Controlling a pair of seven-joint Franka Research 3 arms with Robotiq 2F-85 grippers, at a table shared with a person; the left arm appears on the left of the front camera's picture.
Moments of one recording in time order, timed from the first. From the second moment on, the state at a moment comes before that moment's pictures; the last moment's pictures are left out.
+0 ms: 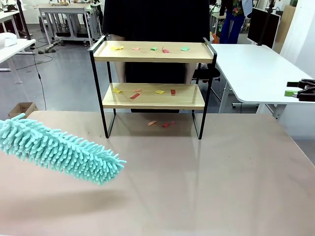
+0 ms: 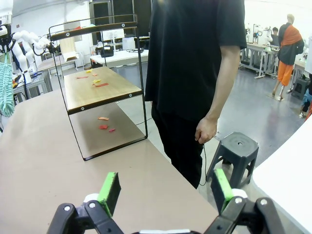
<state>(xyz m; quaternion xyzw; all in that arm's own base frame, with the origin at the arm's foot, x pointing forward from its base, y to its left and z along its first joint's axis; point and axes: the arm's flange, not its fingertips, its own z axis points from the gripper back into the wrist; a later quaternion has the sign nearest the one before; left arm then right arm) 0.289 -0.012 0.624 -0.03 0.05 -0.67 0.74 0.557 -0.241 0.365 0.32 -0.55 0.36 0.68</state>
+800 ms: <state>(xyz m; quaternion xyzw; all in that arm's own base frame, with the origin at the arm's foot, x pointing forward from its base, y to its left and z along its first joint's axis) 0.286 -0.009 0.626 -0.02 0.05 -0.67 0.74 0.557 -0.241 0.365 0.32 -0.55 0.36 0.68</state>
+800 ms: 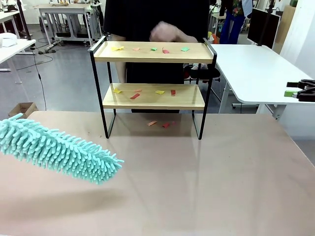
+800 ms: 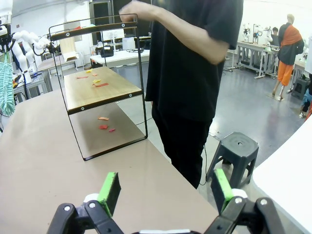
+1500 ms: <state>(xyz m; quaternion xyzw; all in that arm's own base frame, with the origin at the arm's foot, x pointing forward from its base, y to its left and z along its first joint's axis) 0.286 -0.009 0.626 -0.02 0.05 -0.67 0.74 0.557 -0.241 0.365 0.32 -0.55 0.36 0.68</state>
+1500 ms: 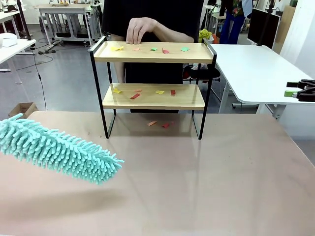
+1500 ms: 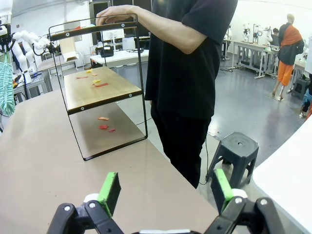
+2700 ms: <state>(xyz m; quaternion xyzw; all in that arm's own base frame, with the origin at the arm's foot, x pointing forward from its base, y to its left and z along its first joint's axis) 0.286 -0.010 0.626 -0.03 0.05 -0.67 0.74 0.557 -0.241 0.365 0.32 -0.55 0.36 0.68</state>
